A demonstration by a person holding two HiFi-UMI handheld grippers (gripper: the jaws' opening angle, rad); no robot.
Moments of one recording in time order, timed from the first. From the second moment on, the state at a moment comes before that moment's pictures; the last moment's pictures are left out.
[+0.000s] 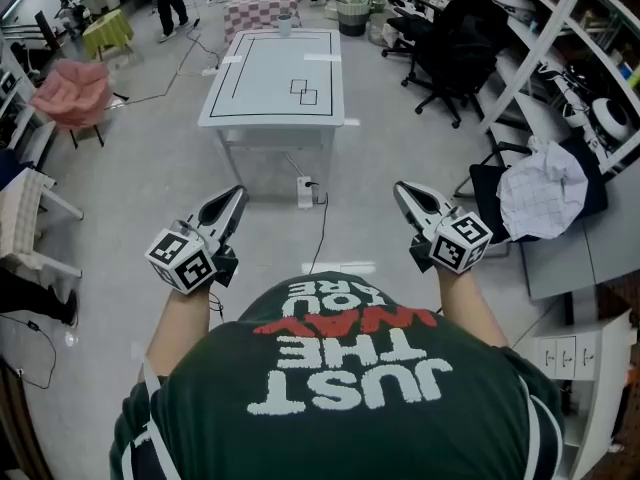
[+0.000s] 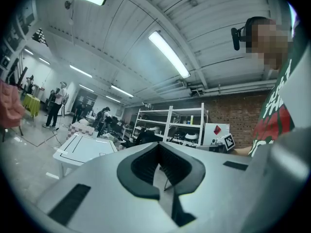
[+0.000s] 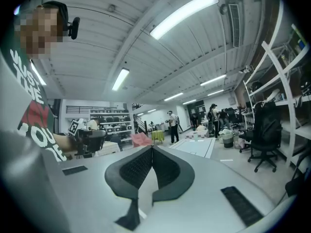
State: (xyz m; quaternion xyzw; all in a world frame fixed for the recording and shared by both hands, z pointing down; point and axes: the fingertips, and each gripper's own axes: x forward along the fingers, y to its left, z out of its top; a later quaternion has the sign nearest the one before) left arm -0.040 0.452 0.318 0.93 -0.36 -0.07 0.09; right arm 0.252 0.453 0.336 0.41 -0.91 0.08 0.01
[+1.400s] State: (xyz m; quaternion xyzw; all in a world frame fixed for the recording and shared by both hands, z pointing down) left arm -0.132 0.211 0.371 0.93 -0.33 -0.09 0.12; right arm 0.152 0.200 0.355 0.41 -0.91 0.07 0.03
